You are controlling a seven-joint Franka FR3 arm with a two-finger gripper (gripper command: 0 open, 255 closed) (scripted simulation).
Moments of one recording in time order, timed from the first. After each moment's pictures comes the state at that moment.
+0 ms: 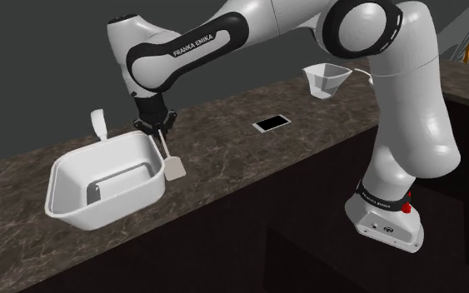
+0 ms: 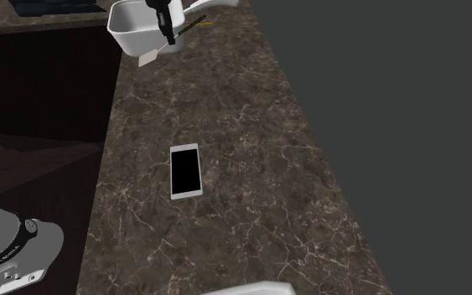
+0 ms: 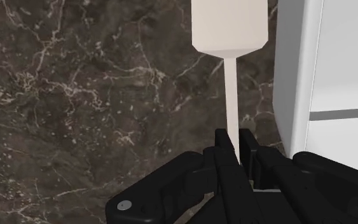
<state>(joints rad) 0.40 0.47 0.14 -1.44 -0.14 1.94 0.98</state>
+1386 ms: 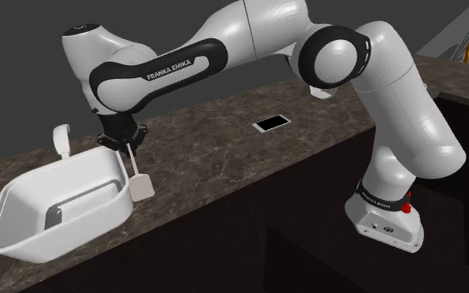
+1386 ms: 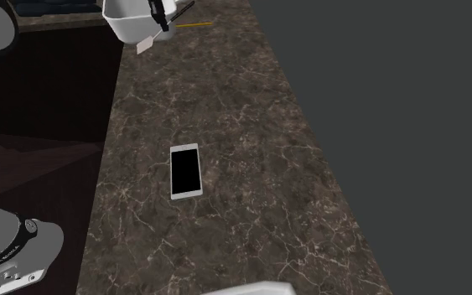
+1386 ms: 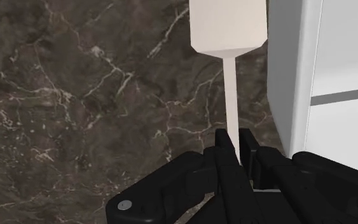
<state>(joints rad) 0.51 0.68 0.19 -1.14 -0.22 1.92 1.12</state>
